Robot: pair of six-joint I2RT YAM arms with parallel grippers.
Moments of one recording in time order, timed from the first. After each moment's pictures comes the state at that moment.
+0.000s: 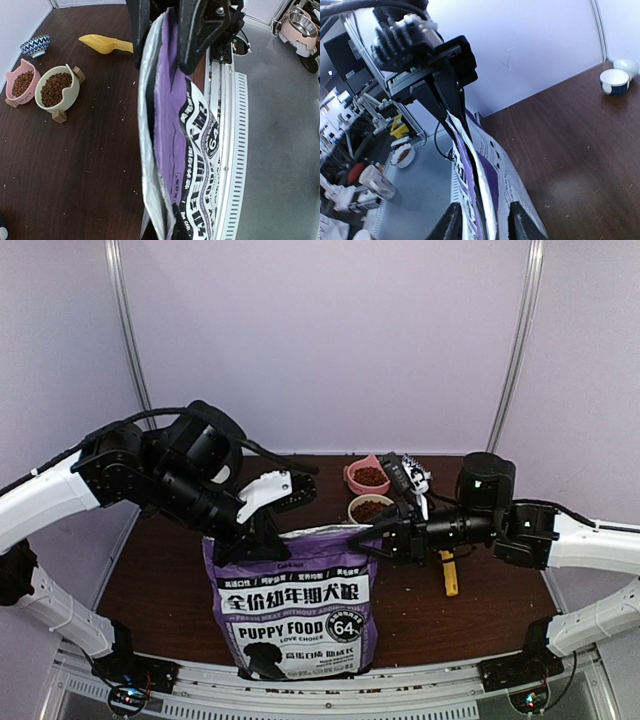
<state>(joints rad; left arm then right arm) -1.16 1.36 1.53 -1.00 0.20 0.16 0.98 1.12 0.85 0.11 -0.56 0.35</state>
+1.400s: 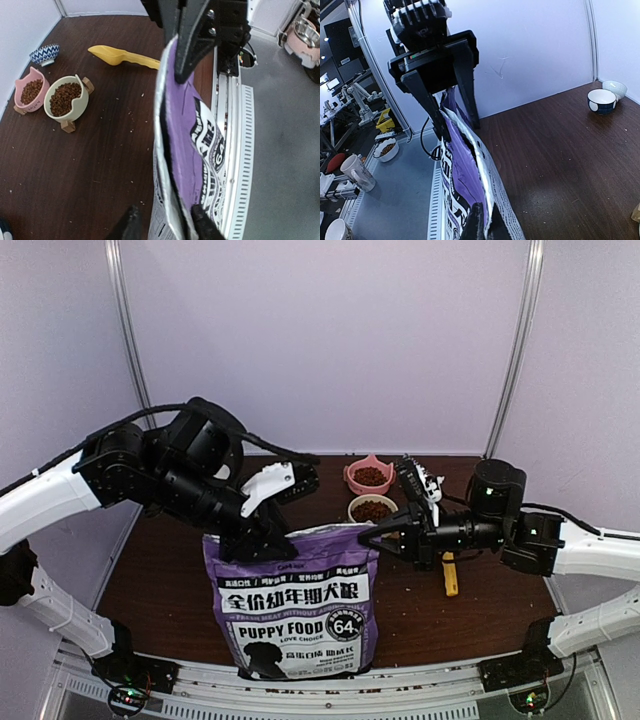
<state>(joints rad) -1.15 1.36 1.52 -0.94 0.19 0.15 0.96 1.06 0.77 0.17 -0.53 0.22</state>
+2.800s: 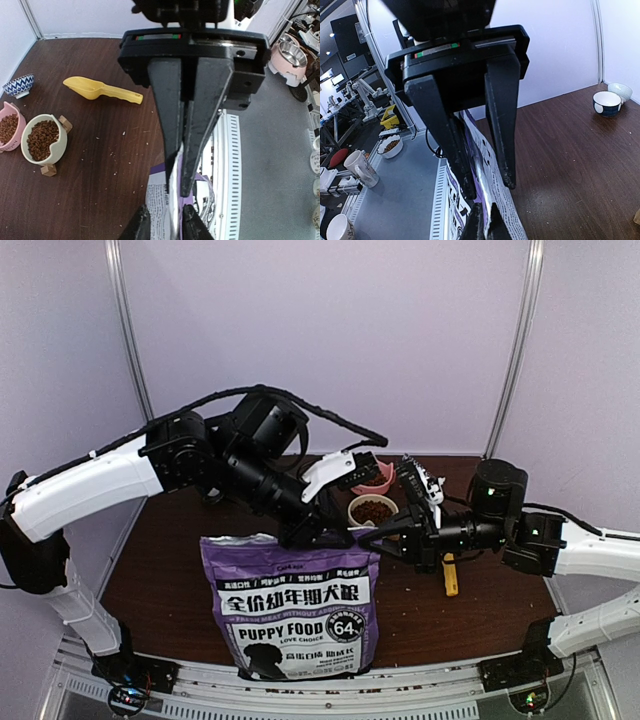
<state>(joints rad) -1.15 1.62 1.73 -0.84 0.33 0.14 0.96 1.05 0.77 0.17 -0.56 0.21</state>
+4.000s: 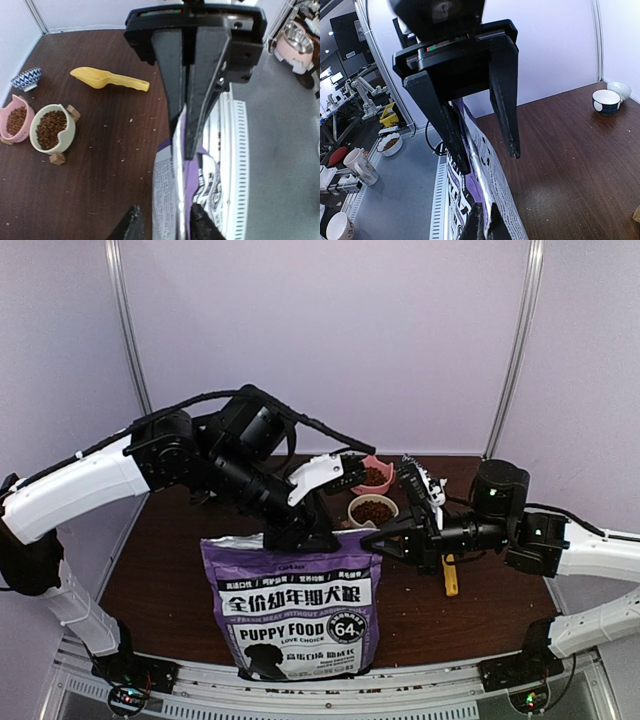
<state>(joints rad) -1.16 1.57 1.71 -0.91 0.27 0.20 0.96 1.04 0.77 0.14 -0.55 0.20</state>
